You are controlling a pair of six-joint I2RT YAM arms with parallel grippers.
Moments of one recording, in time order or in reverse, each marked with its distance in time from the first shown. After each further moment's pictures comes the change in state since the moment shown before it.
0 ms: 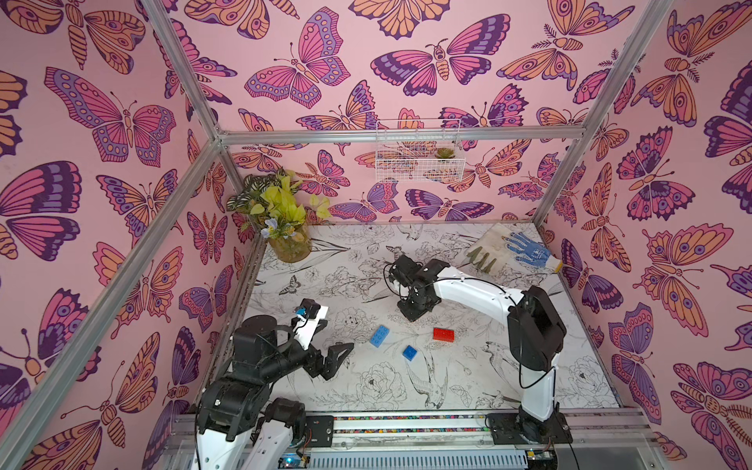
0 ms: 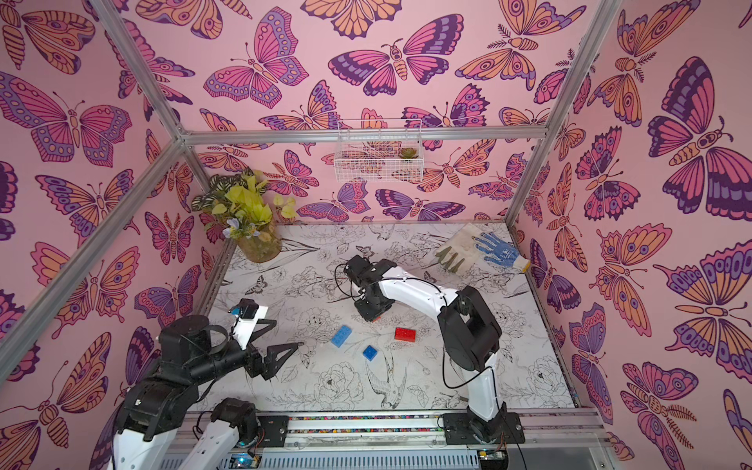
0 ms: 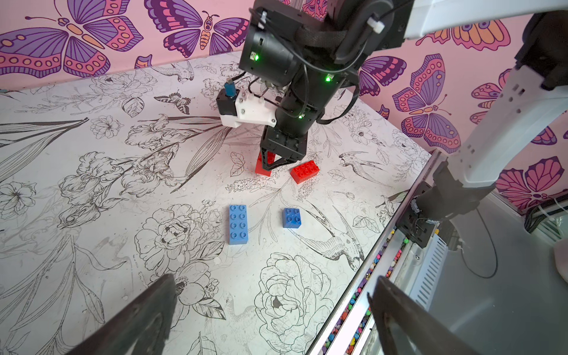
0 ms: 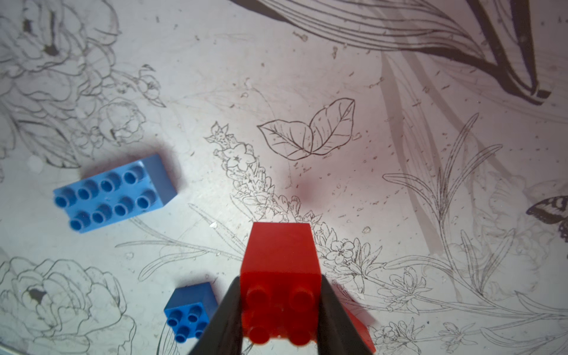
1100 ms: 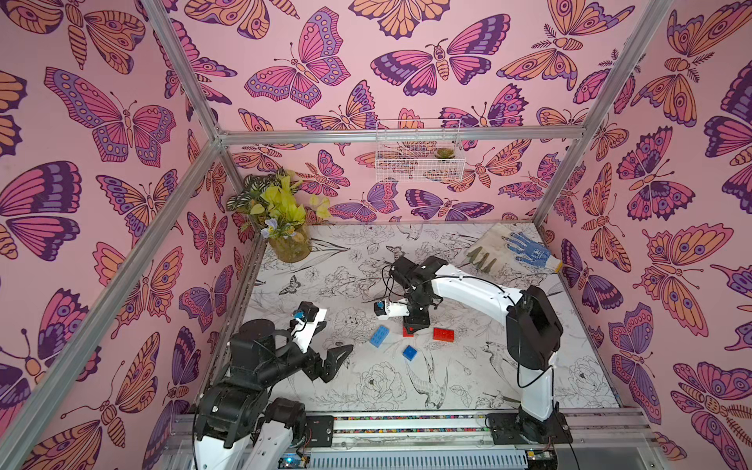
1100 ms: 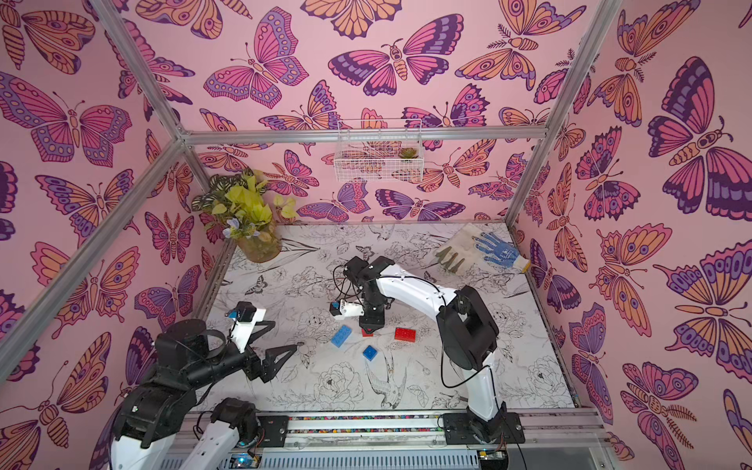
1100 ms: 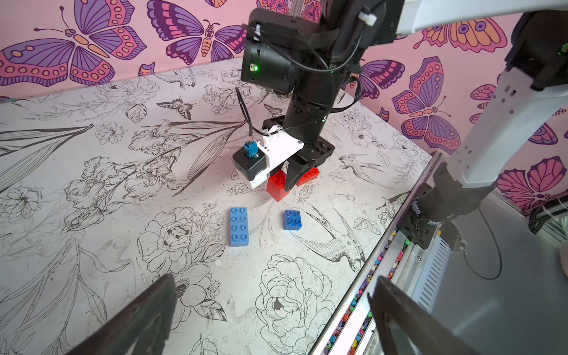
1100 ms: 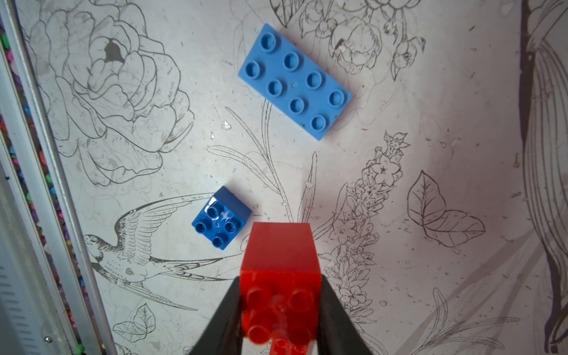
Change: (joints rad) left arm -0.003 -0.031 -0.006 0.000 -0.005 -0.003; right arm 0.008 0.043 0.063 -0.161 -0.231 -0.870
